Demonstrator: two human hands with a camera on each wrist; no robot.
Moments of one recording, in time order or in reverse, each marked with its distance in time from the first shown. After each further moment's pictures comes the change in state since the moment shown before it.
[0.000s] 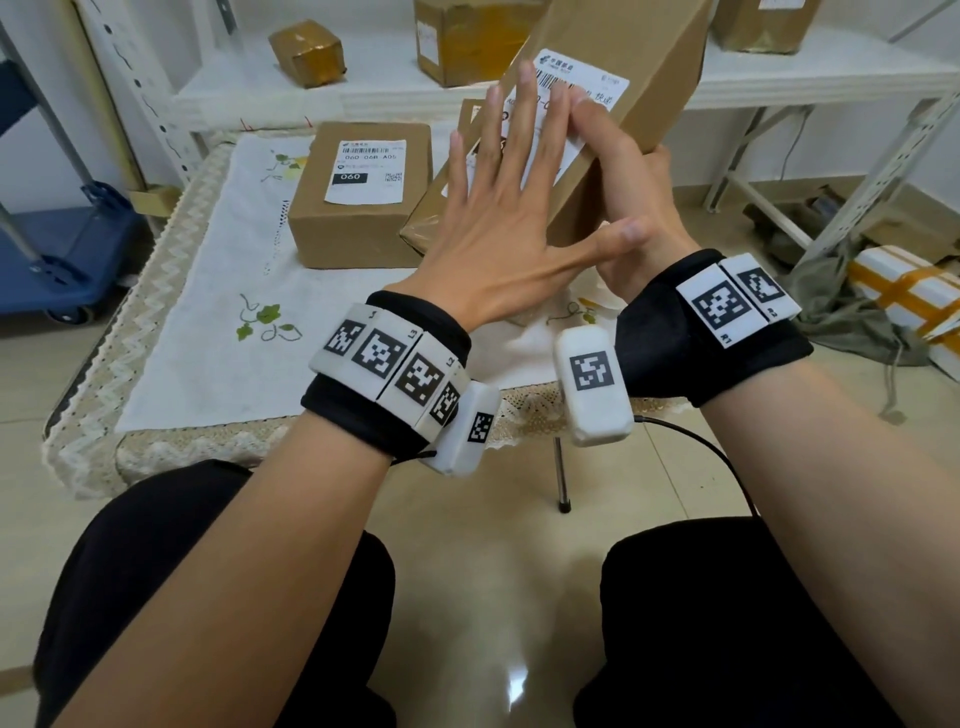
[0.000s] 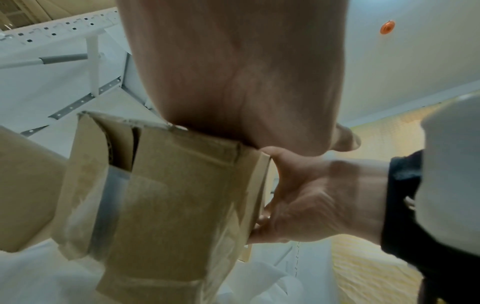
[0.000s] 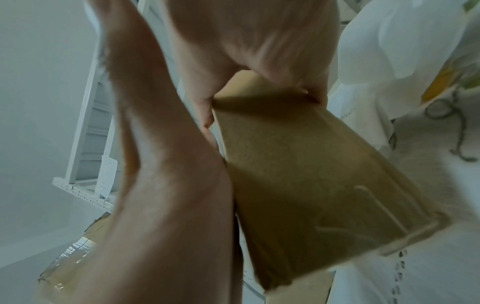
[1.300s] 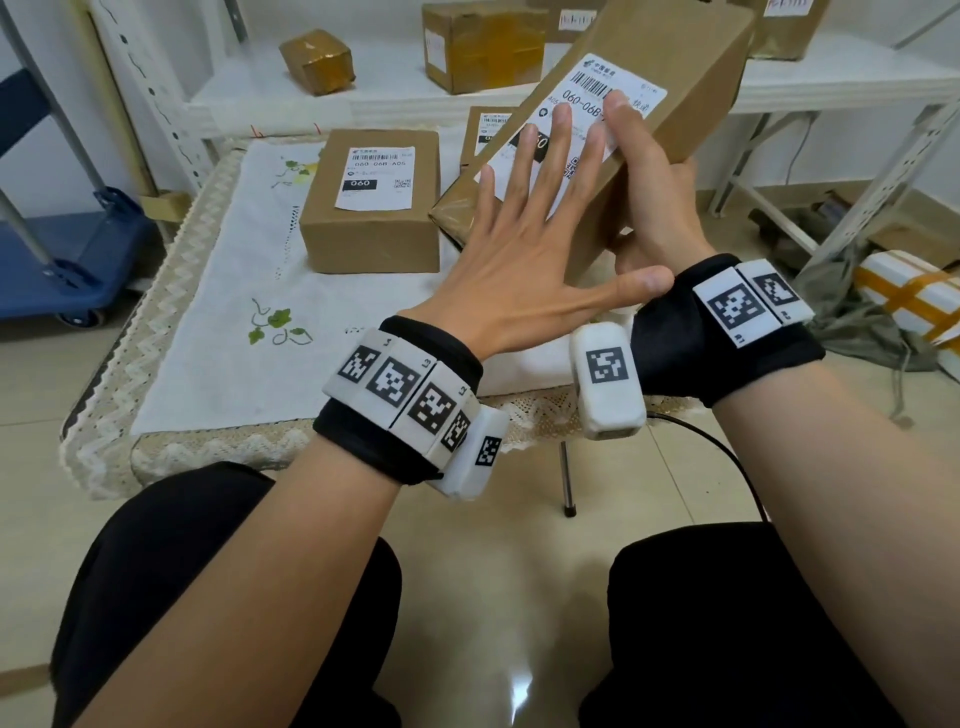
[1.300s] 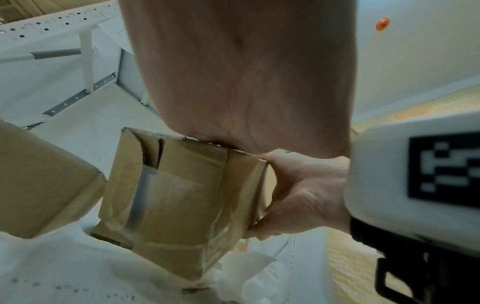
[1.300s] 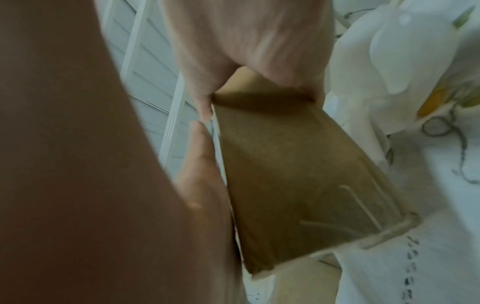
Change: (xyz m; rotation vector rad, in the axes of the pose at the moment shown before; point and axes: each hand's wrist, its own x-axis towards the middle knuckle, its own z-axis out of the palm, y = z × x) left_hand -0.006 -0.024 0.018 0.181 0.021 0.217; right_hand -0.042 -0.048 0.020 -0.020 0.120 0.204
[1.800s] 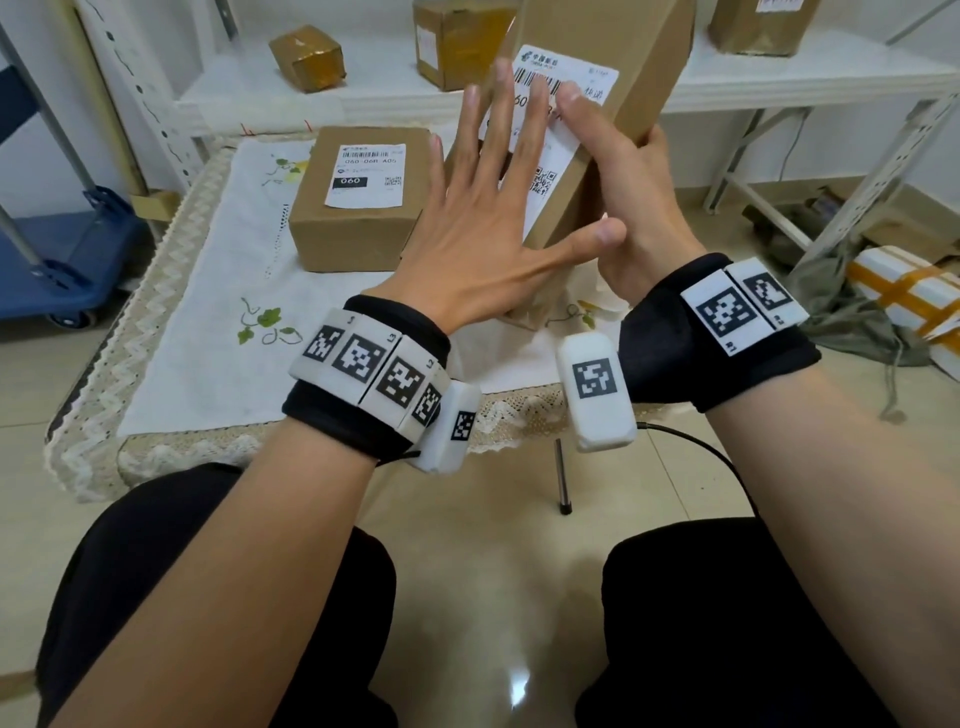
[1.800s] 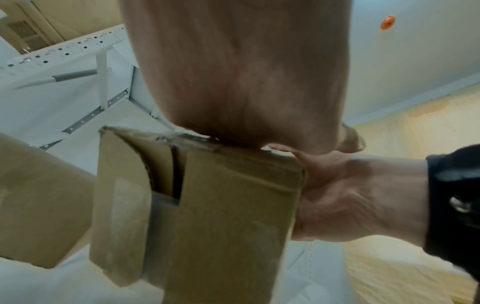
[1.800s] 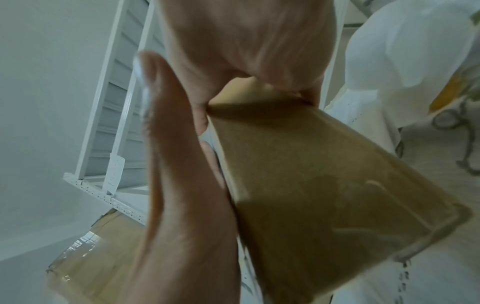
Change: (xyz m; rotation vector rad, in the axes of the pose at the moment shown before) left_hand 0.006 -0.018 -0.012 0.003 0.112 -0.079; right_hand -0.017 -0.009 0.008 0.005 -0.167 -0.067
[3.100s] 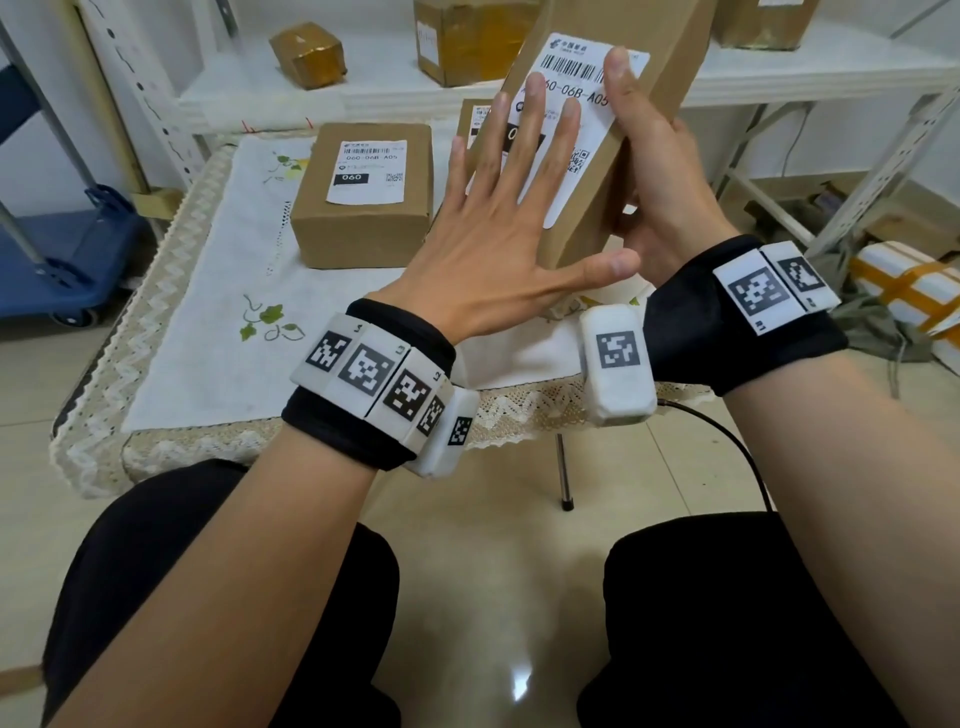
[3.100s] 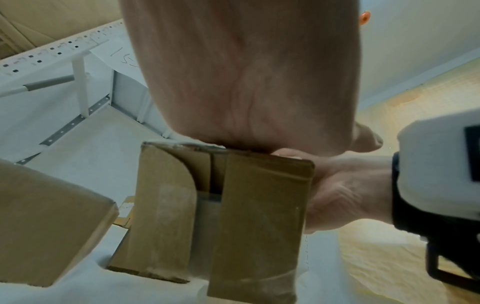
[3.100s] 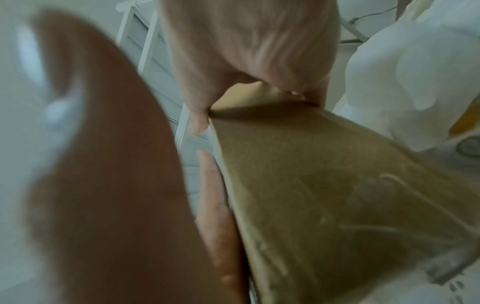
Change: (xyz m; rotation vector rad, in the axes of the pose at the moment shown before) left_hand -0.008 0.004 0.003 0.074 -0.051 0.103; right_hand -0.007 -0.017 -0.018 0.011 -0.044 -0.022
